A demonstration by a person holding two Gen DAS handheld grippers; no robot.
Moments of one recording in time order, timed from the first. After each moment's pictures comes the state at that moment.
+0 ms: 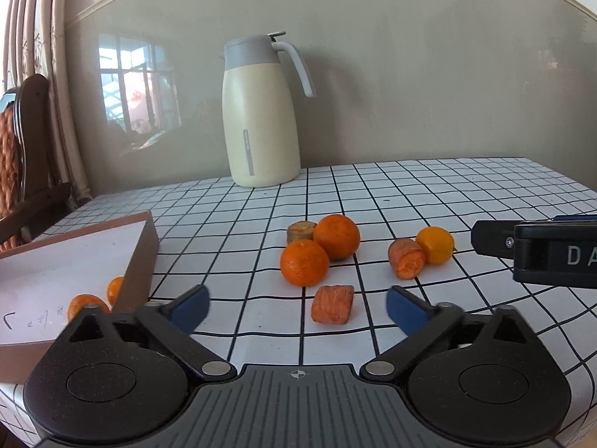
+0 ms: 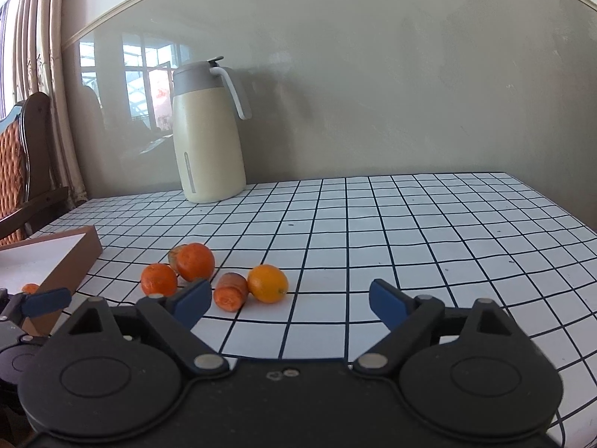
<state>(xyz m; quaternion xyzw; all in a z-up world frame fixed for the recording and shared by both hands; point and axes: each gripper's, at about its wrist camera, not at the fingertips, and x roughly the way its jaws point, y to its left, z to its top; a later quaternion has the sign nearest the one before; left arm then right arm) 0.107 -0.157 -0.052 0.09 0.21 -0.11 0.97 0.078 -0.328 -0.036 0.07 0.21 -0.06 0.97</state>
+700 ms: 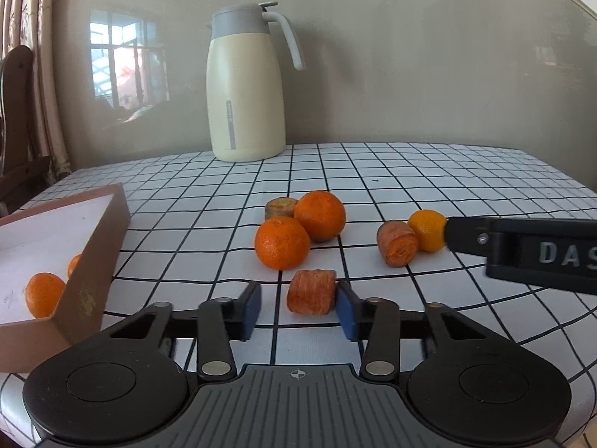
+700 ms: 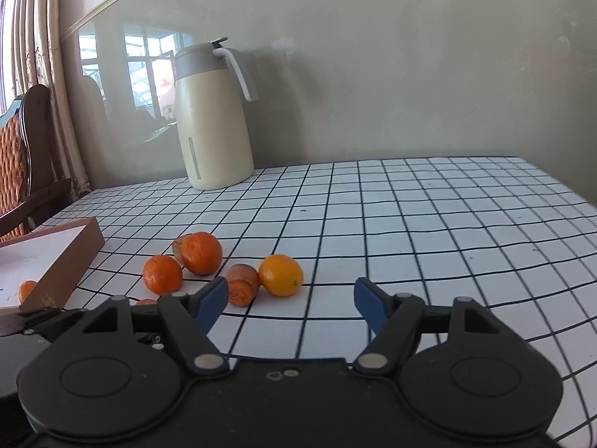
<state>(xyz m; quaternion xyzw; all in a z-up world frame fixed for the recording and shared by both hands) 0.124 -0.165 -0.067 0.07 0.24 -0.13 0.96 0.100 -0.323 -0.044 0.08 0.23 -0.04 0.97</state>
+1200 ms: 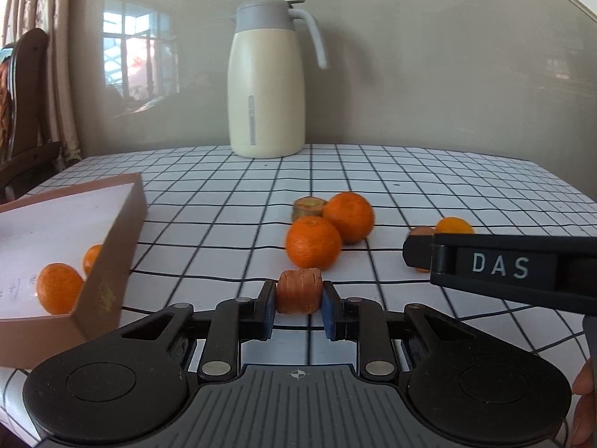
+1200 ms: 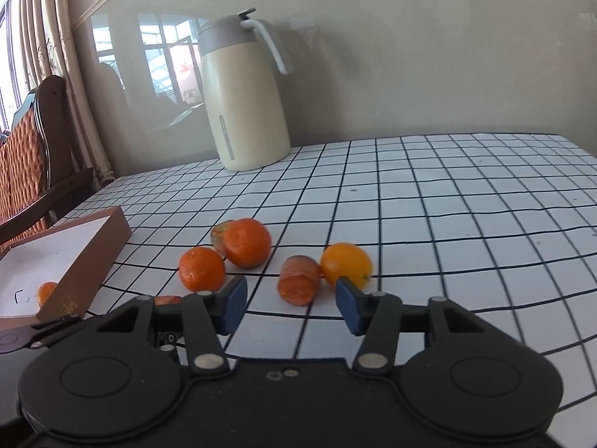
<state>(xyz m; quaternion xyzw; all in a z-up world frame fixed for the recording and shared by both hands) 0.134 -0.145 -0.066 0.05 0.25 -0.11 0.96 0.133 -0.298 -0.055 0.10 0.26 0.00 0.96</state>
